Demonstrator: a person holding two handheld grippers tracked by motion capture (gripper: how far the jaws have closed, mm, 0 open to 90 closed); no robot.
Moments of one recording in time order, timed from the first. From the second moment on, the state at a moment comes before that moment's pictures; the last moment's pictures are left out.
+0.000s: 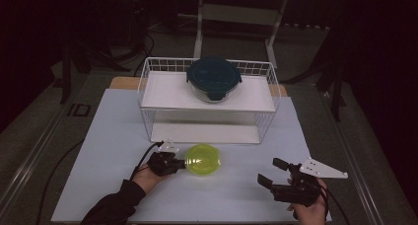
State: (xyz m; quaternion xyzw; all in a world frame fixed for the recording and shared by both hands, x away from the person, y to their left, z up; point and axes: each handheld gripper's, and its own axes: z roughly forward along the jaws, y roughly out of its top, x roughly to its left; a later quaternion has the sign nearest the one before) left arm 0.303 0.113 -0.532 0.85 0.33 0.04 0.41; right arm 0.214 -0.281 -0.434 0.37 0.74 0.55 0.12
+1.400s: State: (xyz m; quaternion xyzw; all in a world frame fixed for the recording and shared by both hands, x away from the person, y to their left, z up) left arm 0.283 0.143 -0.488 0.81 0.34 0.02 0.49; right arm 0.211 -0.260 -0.438 0.33 0.76 0.54 0.13
